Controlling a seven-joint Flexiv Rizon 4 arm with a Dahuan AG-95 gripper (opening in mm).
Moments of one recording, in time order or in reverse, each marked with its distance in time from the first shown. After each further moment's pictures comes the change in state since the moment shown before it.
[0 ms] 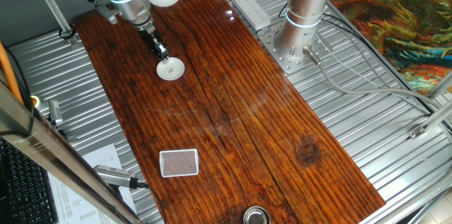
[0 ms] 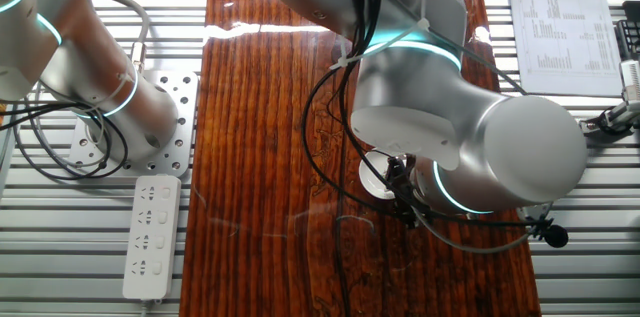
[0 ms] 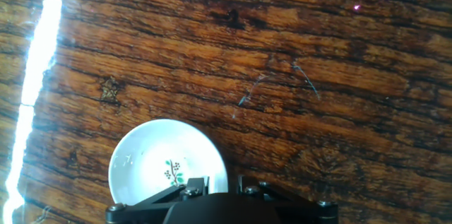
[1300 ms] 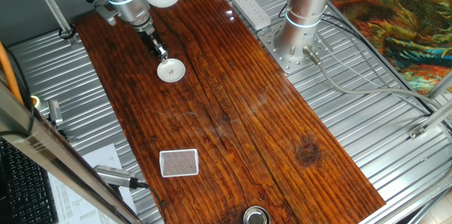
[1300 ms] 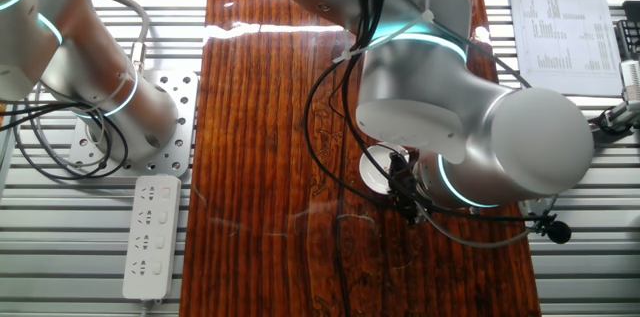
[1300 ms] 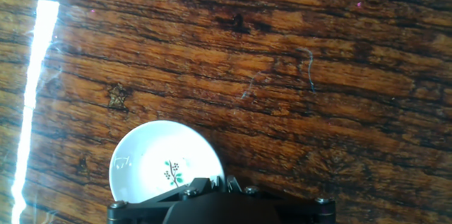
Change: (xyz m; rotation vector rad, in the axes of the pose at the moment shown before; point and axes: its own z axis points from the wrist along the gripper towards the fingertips) arm -0.004 0.008 -0.003 -0.003 0.009 0.025
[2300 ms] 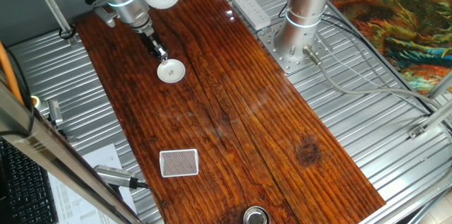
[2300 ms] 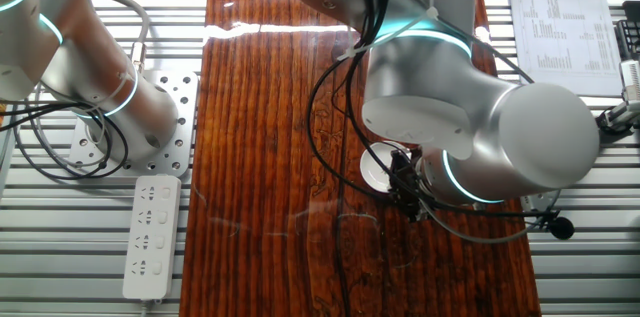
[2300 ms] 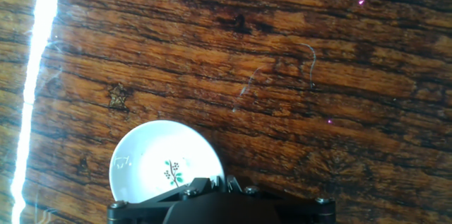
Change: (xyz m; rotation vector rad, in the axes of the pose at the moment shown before) arm -0.003 0.003 0.000 -0.001 0.008 0.008
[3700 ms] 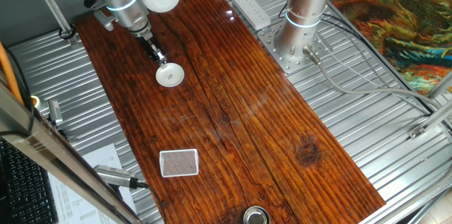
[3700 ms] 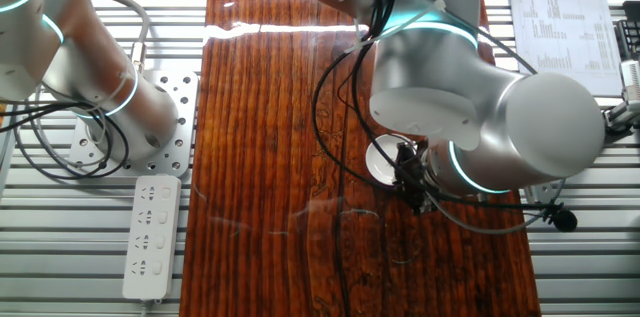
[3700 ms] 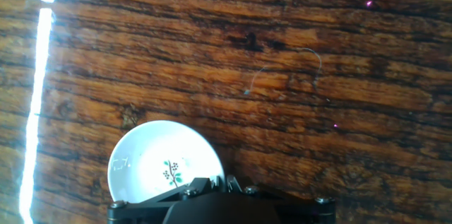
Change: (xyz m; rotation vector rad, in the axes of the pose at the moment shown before) arm -0.010 0.009 0.002 0.001 0.005 0.023
